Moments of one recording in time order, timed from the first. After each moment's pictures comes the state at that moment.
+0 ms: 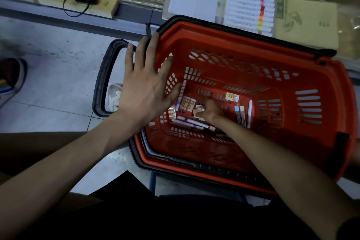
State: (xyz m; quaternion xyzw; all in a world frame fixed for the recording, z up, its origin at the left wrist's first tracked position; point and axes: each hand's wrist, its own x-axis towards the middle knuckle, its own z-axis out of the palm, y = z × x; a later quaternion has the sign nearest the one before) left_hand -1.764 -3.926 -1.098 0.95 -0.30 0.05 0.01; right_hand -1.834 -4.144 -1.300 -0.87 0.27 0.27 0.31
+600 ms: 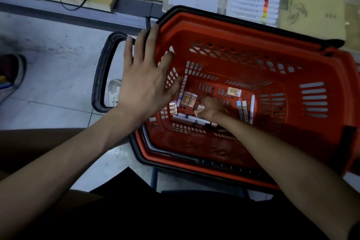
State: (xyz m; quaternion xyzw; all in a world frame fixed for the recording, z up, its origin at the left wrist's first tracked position) left_hand -1.765 -3.926 -1.100 0.95 -0.30 0.06 0.02; right_hand -1.834 -4.140 -1.294 -0.90 0.19 0.31 0.22
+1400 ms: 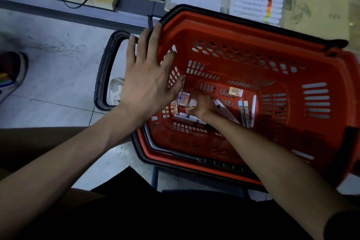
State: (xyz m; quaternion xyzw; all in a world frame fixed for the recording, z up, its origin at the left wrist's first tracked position) left_hand -1.763 -3.926 -1.100 0.95 -0.30 0.06 0.03; right_hand -1.828 -4.102 -1.275 -0.91 0.19 0.22 0.30
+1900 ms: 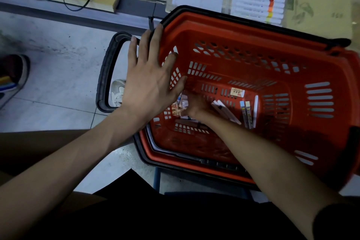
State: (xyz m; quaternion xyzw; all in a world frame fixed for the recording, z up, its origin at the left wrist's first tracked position) left_hand -1.761 -3.927 -1.101 0.95 -0.29 0.06 0.03; right_hand -1.810 -4.083 -1.282 -0.89 0.15 0.26 0.34
